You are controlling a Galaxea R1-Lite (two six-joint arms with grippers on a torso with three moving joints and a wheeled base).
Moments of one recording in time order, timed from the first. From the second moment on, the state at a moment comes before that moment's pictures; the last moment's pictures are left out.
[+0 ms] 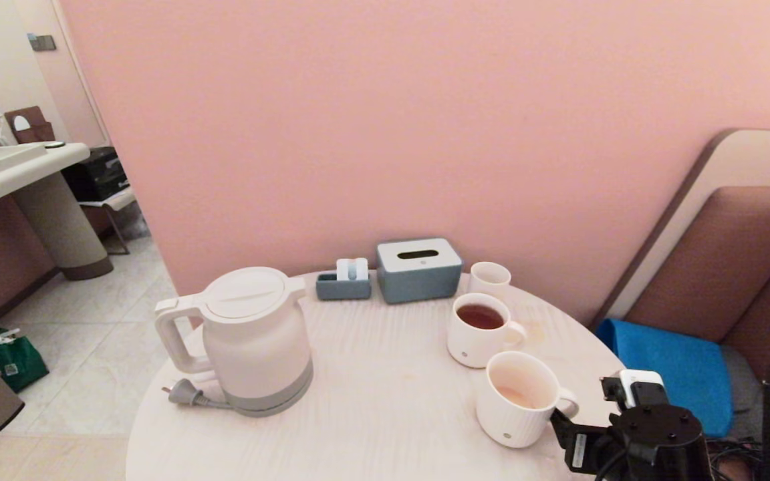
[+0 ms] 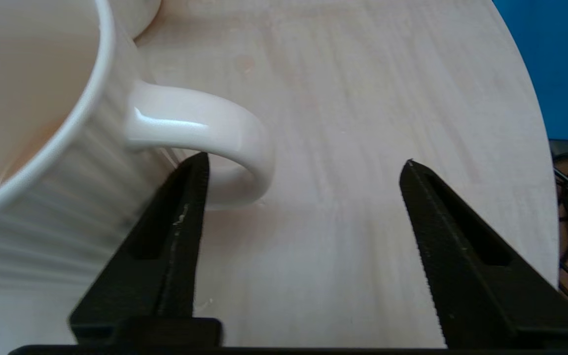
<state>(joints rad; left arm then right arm) -0.01 0.00 0.00 0.00 0.00 0.00 0.56 2.01 0.00 -1.45 -0.63 0.36</state>
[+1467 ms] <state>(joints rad) -0.01 0.00 0.00 0.00 0.00 0.00 0.59 1.32 -0.10 -0.67 -0.66 0.26</state>
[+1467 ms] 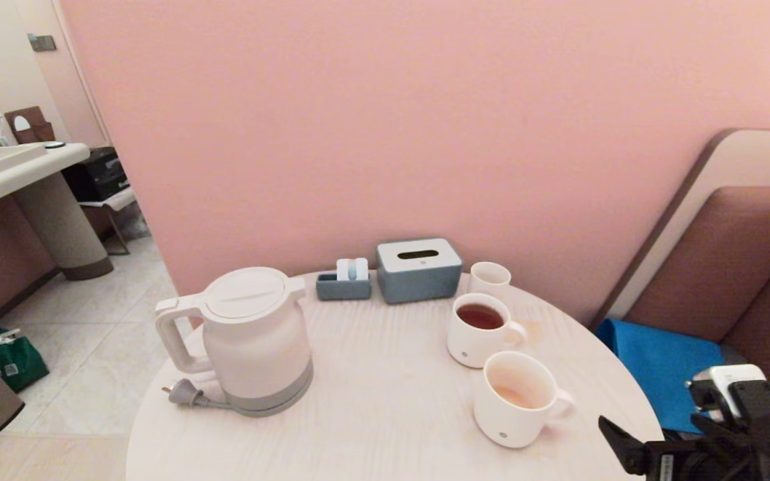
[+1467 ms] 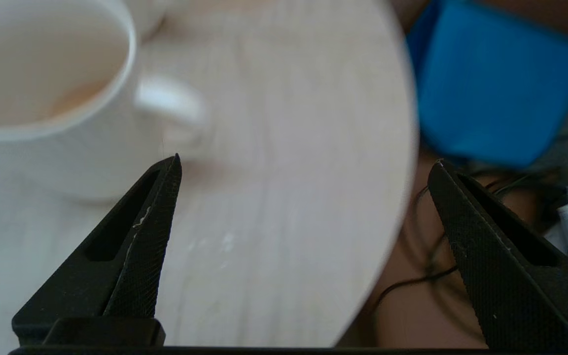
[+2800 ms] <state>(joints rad) -0.01 0.00 0.00 0.00 0.00 0.00 0.02 0.20 -0.23 0.22 -0.84 -0.03</state>
